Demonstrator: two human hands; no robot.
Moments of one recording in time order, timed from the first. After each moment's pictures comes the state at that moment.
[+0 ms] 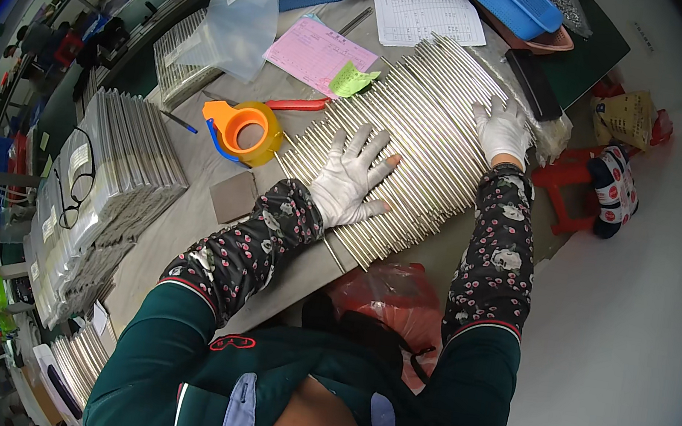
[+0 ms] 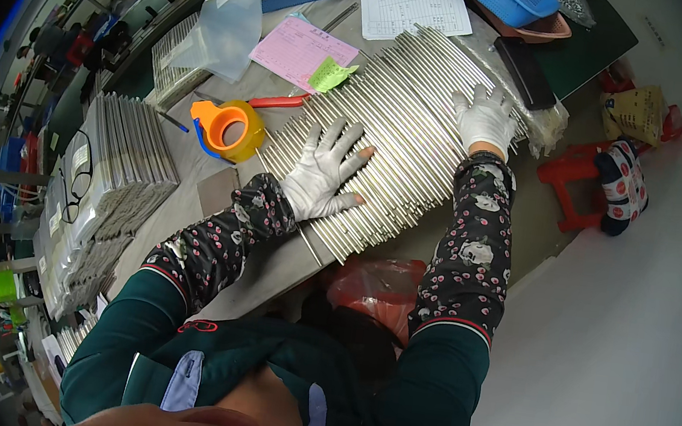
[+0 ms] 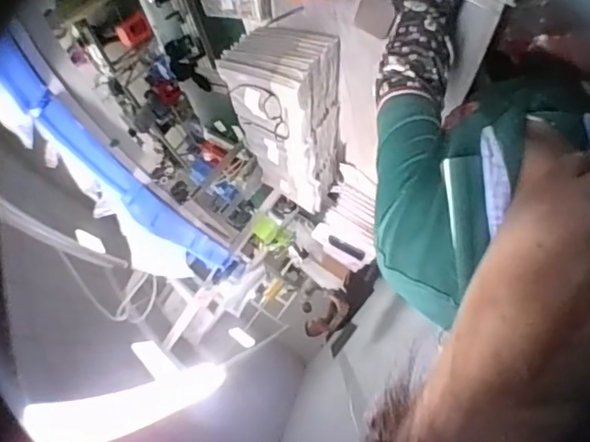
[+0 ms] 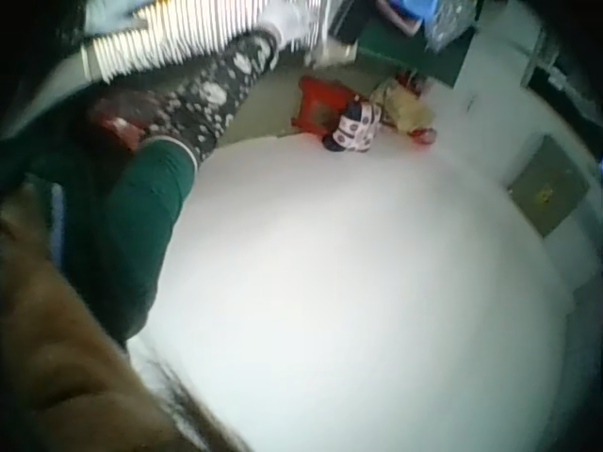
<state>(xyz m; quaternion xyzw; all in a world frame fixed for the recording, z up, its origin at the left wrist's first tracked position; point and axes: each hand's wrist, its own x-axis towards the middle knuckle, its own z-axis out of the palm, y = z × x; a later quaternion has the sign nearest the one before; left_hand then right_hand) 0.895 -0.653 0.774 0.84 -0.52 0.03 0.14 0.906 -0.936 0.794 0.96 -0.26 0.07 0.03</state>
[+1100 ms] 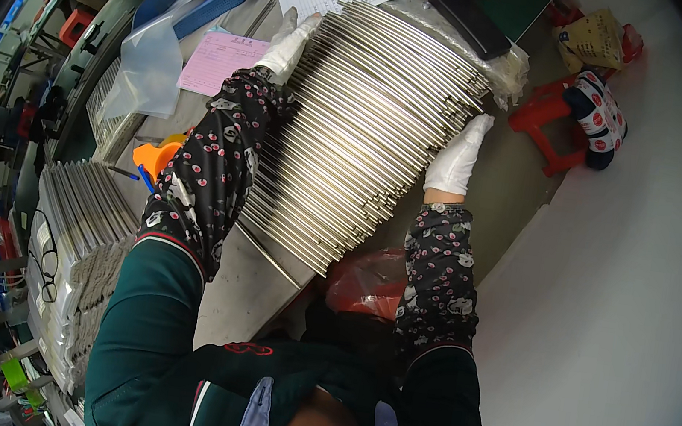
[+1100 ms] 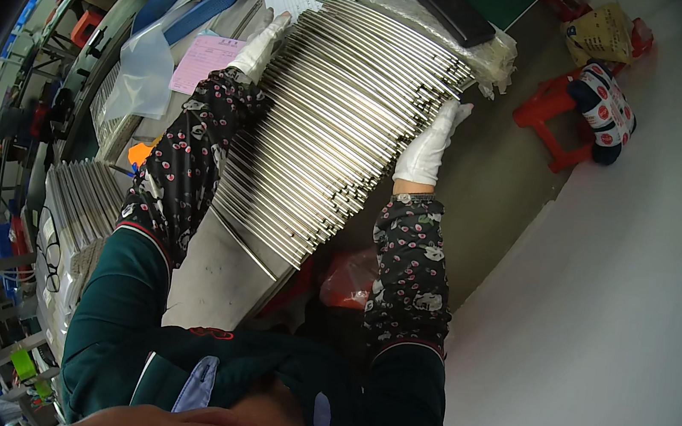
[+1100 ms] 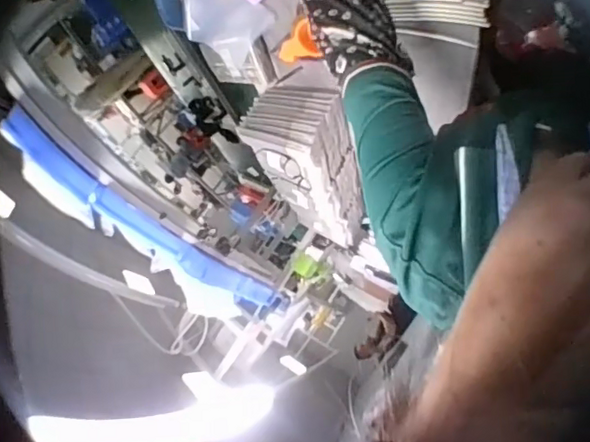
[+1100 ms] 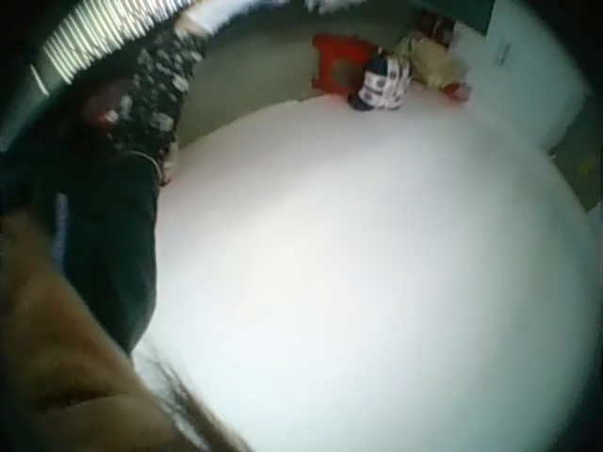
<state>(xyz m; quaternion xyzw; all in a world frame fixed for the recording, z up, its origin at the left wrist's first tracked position) 1.071 -0.780 0.757 0.67 -0.16 -0.19 0.70 0.848 -0.907 0.759 0.51 -0.37 0.38 -0.67</state>
